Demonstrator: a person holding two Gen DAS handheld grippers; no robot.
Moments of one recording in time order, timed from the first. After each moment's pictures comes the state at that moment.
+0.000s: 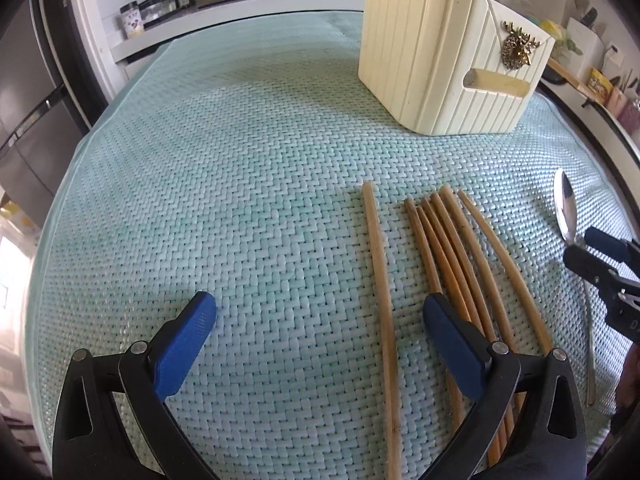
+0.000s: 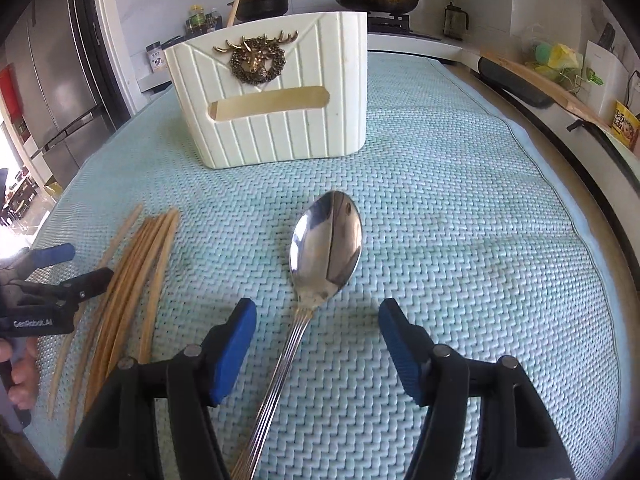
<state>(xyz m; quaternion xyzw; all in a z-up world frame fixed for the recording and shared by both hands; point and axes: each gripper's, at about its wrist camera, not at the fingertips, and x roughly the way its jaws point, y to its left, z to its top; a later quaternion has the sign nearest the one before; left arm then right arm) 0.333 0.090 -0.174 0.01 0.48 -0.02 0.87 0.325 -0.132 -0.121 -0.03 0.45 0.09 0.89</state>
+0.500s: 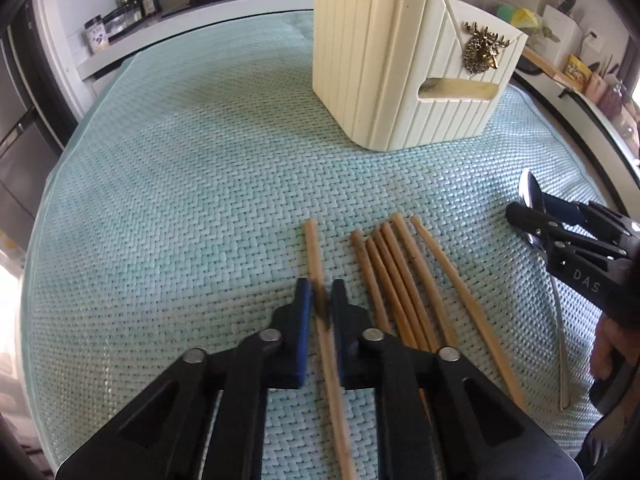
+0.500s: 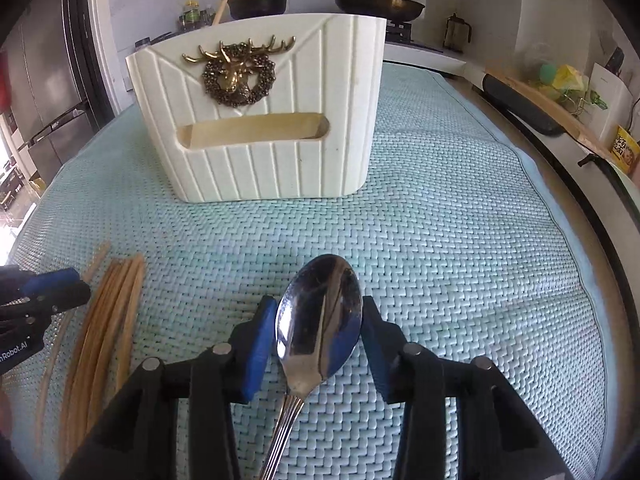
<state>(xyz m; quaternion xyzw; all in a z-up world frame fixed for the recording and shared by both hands) 0.363 0.075 -0.163 0.02 0.49 -0.08 0.87 0.377 -0.123 -0.121 -0.05 0.45 0.07 0.89</state>
